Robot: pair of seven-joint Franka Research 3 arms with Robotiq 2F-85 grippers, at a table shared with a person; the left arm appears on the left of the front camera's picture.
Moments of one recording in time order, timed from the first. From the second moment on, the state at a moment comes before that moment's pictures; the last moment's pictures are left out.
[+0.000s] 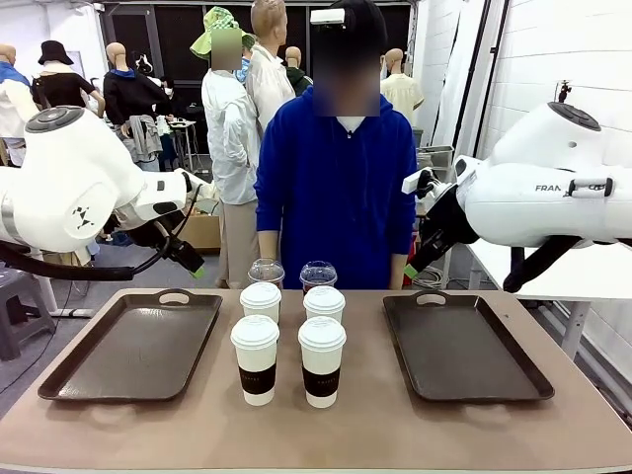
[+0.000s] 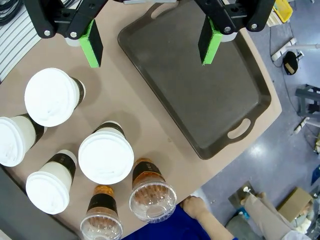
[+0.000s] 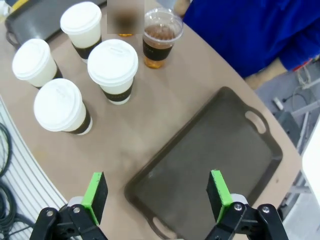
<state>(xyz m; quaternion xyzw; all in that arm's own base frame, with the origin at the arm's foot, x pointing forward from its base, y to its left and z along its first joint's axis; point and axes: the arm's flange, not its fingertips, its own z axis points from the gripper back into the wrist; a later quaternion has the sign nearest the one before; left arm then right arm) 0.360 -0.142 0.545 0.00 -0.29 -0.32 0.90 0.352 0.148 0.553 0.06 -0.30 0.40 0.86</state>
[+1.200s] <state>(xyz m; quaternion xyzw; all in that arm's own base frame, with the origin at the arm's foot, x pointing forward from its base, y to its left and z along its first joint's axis) 0.361 -0.101 0.550 -0.18 -0.39 -0.47 0.77 0.360 0.111 0.564 0.20 -0.39 0.50 0.75</state>
